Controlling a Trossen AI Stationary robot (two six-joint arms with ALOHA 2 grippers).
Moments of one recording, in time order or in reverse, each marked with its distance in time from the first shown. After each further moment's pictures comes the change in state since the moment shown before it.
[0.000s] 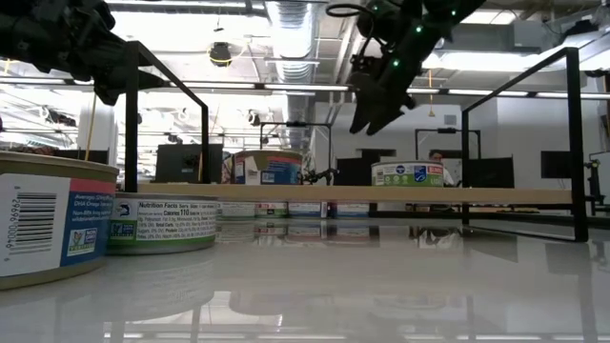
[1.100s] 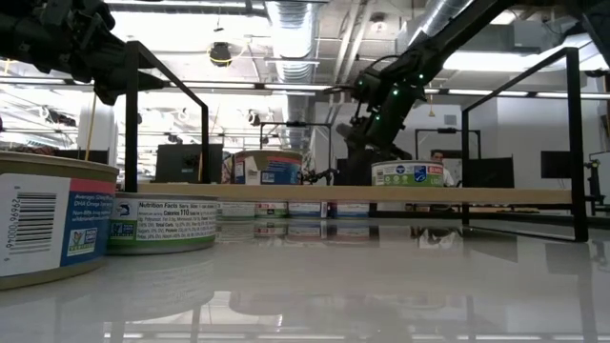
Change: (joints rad) left arm 0.000 0.000 0.000 -0.007 -0.020 0.011; right arm -0.286 0.312 0.140 0.015 -0.270 0.249
